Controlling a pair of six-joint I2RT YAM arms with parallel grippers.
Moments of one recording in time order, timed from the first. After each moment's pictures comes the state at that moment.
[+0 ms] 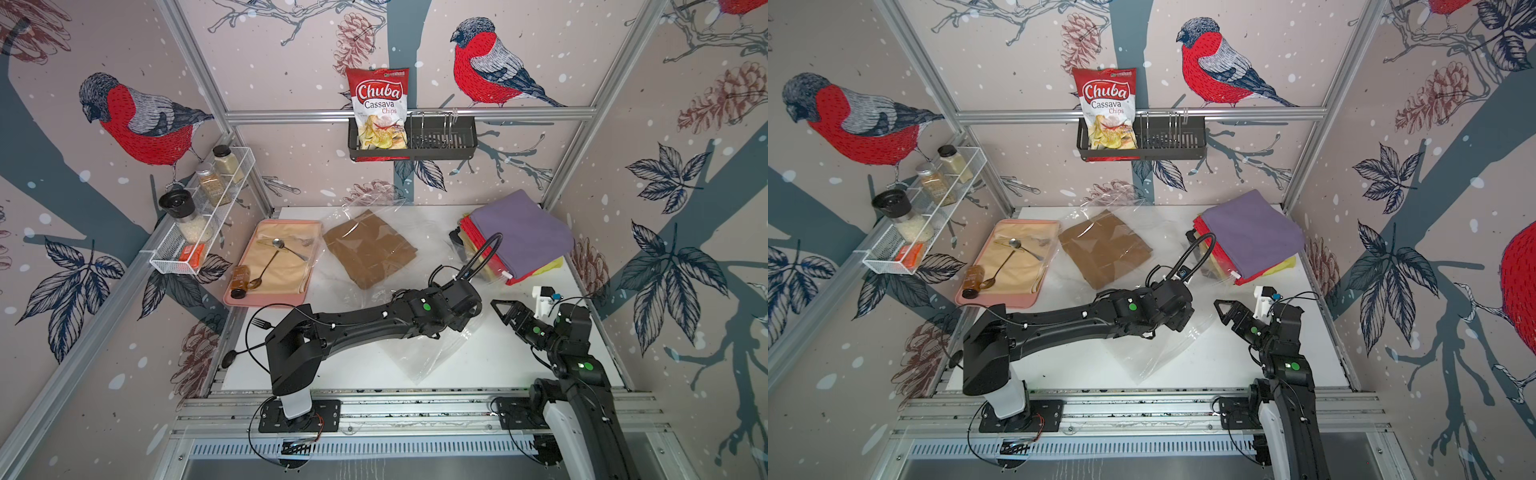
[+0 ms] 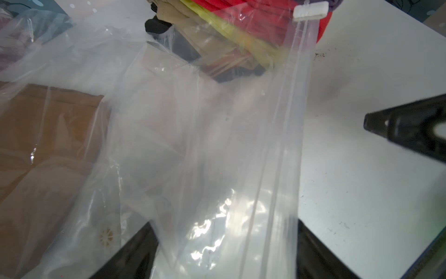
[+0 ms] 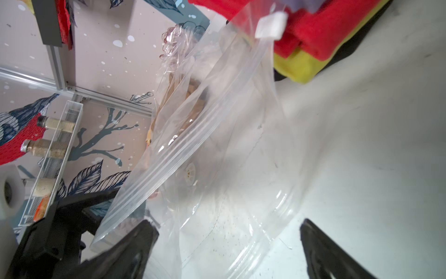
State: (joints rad) left arm -1.18 1.76 1.40 -0.51 -0.41 -0.34; right arm -0.05 0.45 0.29 -0.40 -0.68 0.69
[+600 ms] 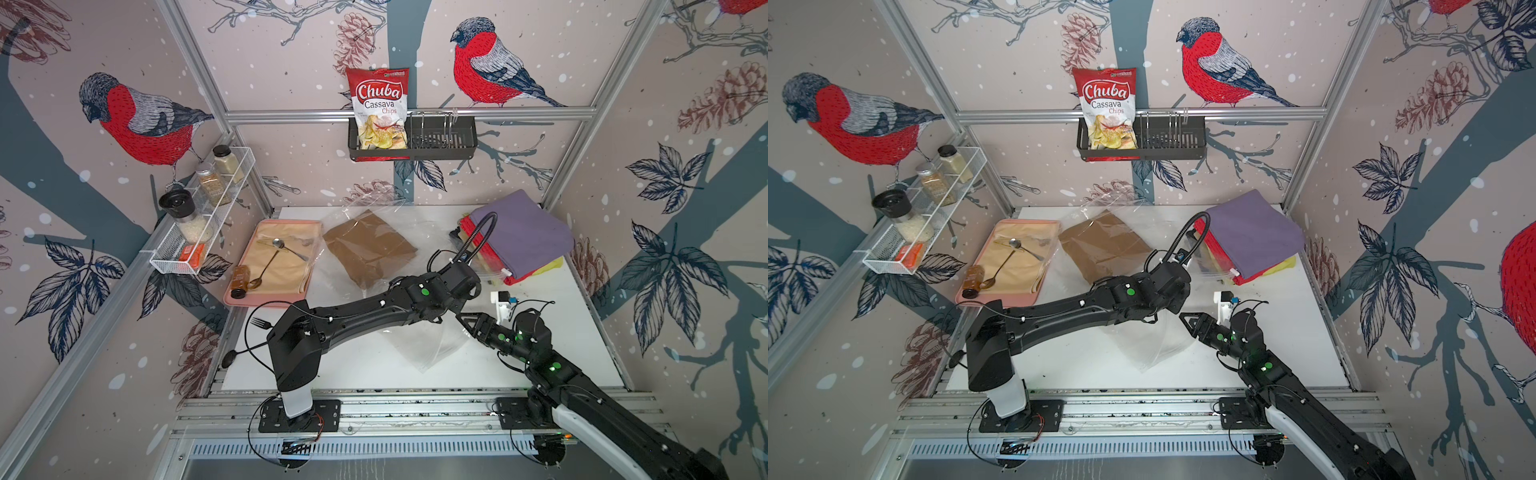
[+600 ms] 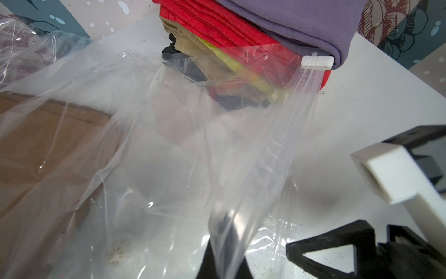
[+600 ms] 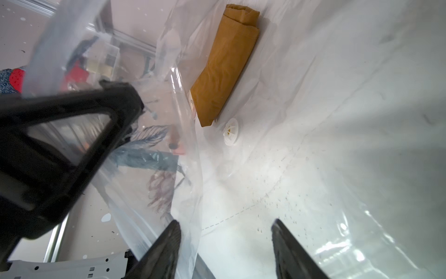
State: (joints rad) left arm -1.12 1.78 1.50 -0.53 -0.37 -0.34; right arm 0.59 0.64 0.11 0.18 -0.33 1.00
